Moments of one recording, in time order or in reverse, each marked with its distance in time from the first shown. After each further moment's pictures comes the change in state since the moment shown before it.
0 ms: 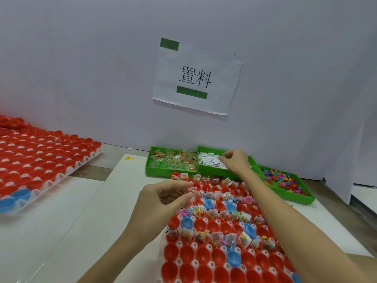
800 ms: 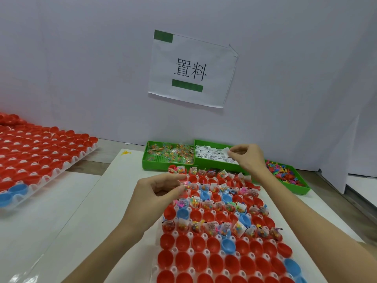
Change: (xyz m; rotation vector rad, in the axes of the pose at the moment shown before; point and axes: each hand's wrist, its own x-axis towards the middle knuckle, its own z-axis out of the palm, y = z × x) left_hand -0.003 0.001 0.003 0.000 0.019 -0.075; right_hand -0.035 0.022 -0.038 0.161 0.098 -0.043
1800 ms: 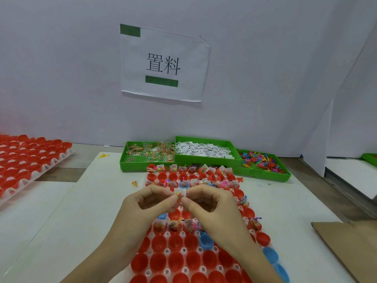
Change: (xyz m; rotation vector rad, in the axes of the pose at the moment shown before) left_hand -0.020 0.001 0.033 -0.169 -0.075 -0.163; right_hand -0.185 -0.028 0.001 0.472 -0.256 -0.210
